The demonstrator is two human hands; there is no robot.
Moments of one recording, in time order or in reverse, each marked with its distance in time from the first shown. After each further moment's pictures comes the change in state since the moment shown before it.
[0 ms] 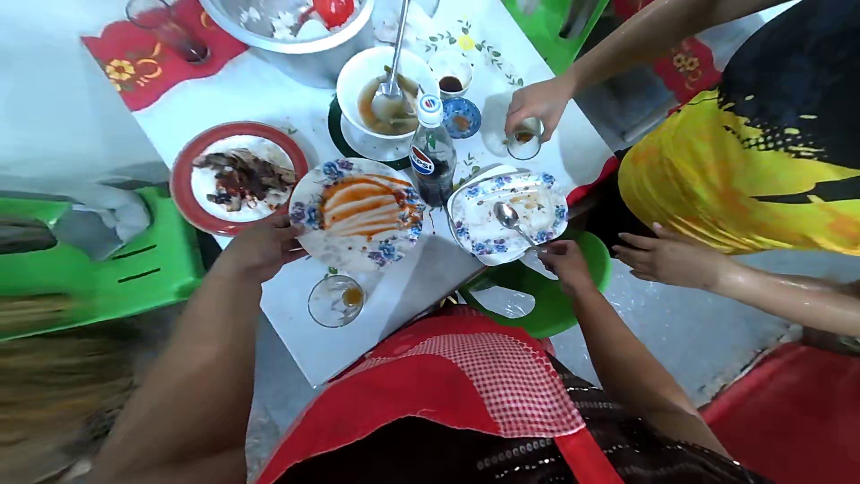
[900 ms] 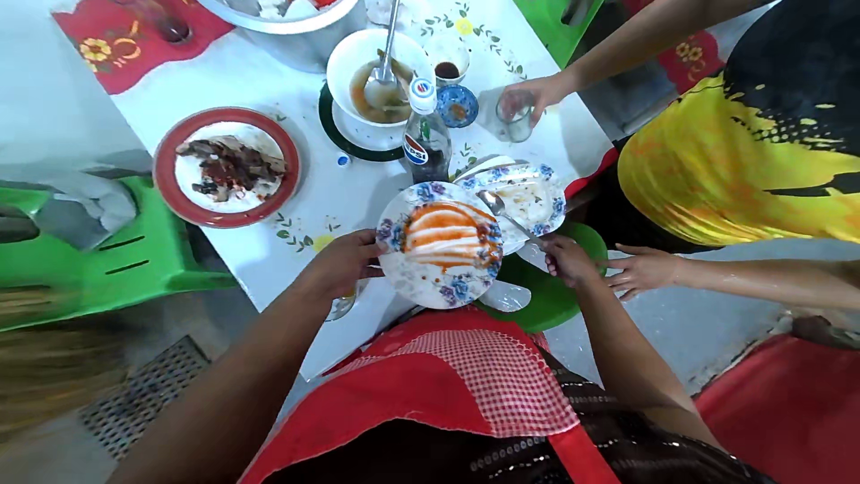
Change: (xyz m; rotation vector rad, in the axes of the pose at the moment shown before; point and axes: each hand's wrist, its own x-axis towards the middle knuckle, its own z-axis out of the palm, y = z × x) left_hand -0.071 0.014 0.108 -0.007 -0.342 -0.043; right_hand -0.002 -0.013 -0.017 0.013 -0.203 0.169
